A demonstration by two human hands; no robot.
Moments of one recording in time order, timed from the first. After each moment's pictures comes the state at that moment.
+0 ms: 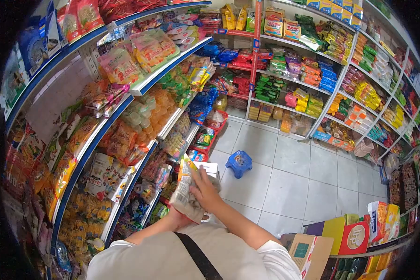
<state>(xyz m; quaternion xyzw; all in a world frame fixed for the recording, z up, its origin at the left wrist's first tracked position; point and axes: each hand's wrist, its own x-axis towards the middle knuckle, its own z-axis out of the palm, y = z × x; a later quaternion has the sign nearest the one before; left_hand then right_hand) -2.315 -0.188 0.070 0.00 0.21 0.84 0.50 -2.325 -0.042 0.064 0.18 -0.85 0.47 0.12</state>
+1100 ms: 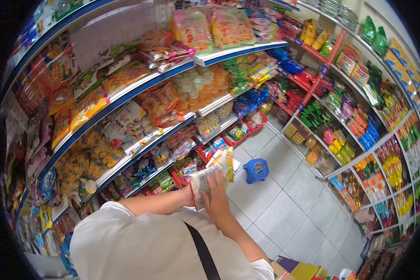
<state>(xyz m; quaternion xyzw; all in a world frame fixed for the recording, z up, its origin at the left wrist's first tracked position) -2.328 -0.191 0.067 -0.08 0.34 0.85 0.39 -2.308 -0.066 0.067 0.29 -0.83 0.45 0.16</state>
